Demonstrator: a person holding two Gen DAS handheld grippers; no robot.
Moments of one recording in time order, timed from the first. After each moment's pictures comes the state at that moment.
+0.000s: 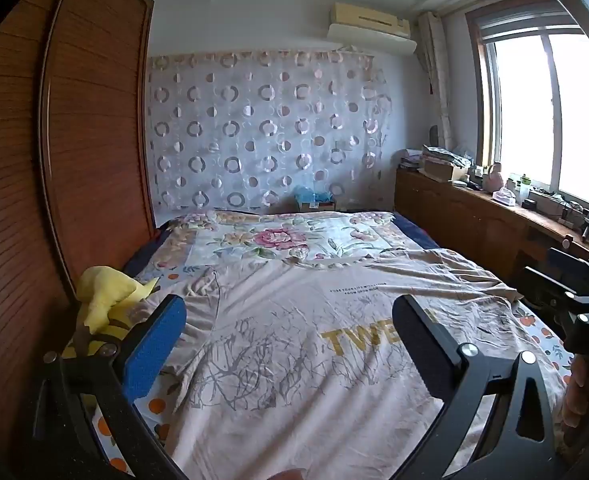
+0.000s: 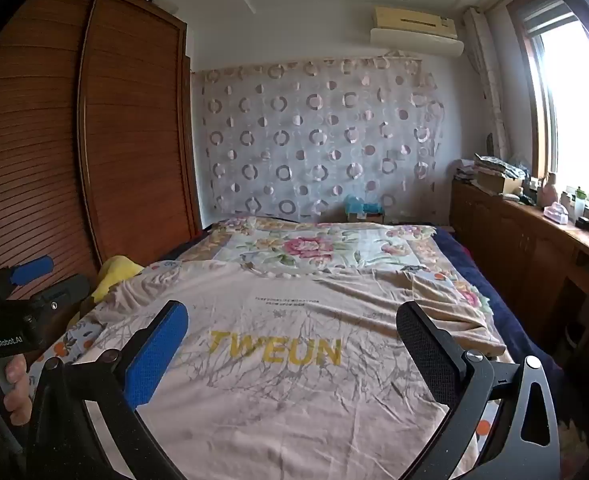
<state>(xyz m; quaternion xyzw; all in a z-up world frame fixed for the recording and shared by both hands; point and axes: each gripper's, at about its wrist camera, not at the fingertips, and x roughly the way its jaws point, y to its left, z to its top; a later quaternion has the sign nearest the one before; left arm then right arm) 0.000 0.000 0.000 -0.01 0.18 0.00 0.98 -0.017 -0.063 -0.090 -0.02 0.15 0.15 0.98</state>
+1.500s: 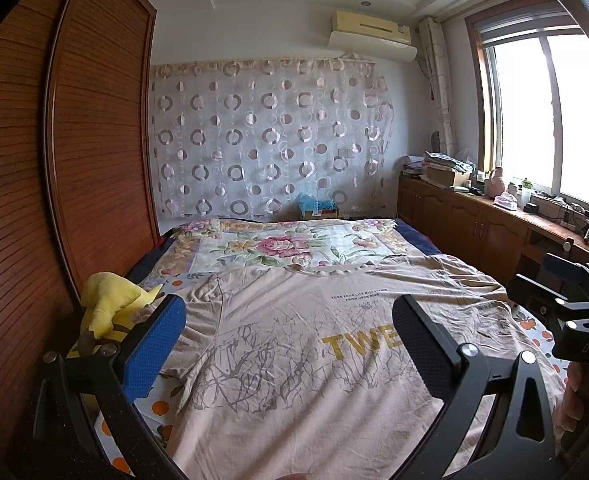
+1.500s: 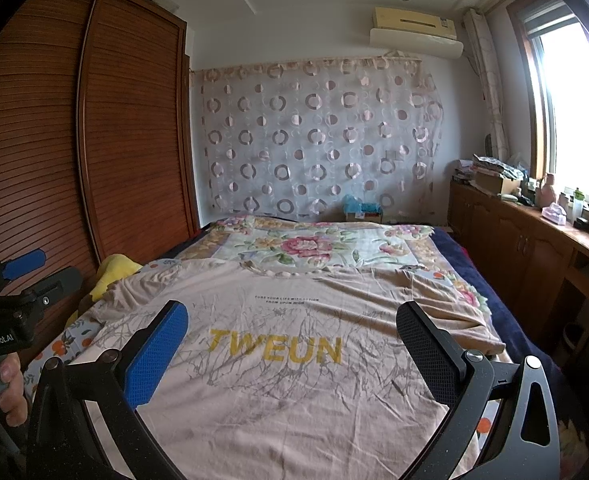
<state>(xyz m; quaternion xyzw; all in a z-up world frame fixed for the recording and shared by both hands) -0.006 0.001 0.004 0.00 0.16 0.00 0.99 -0.019 -0.062 -0.090 -0.02 0.15 0.14 0.98</state>
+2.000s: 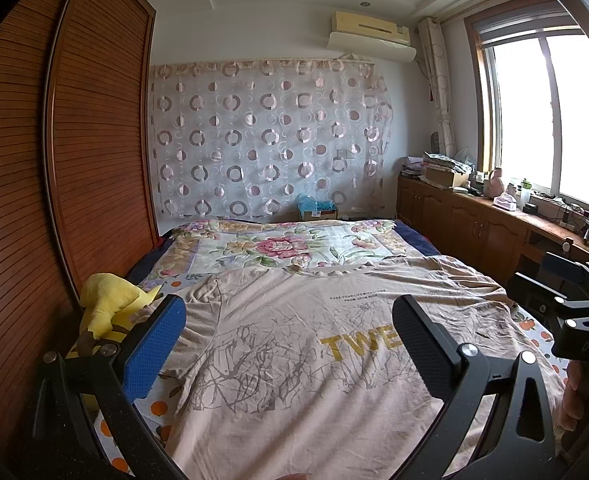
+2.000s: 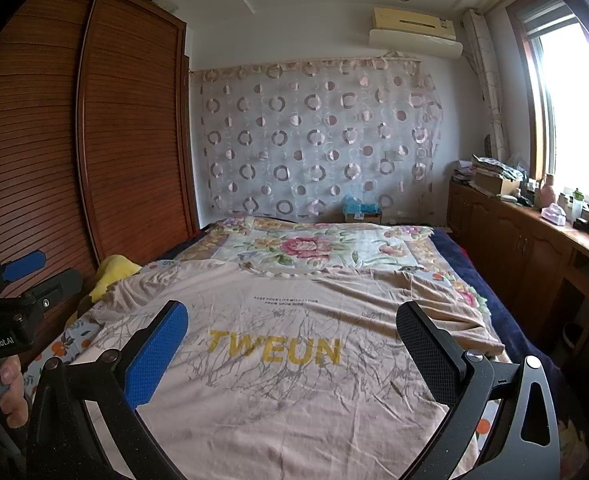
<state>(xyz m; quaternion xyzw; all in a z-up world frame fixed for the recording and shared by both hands) -0.007 0.000 0.005 0.00 0.16 0.00 0.99 -0.019 -0.063 -0.089 -0.02 0.15 0.14 0.98</state>
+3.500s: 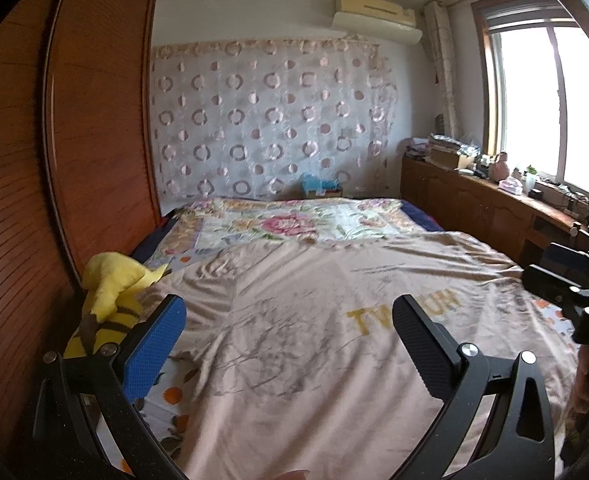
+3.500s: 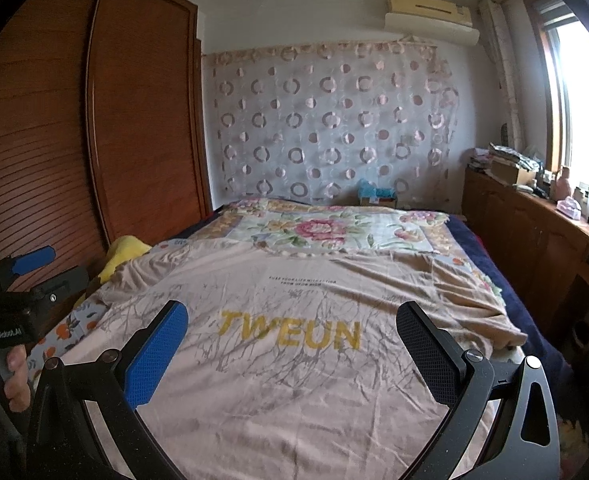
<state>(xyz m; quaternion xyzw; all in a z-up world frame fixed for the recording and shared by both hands) 0.000 0.030 -0.012 0.00 0.20 0.01 0.98 -0.006 -0.054 -0.098 -0.03 0.18 0.17 0.97</state>
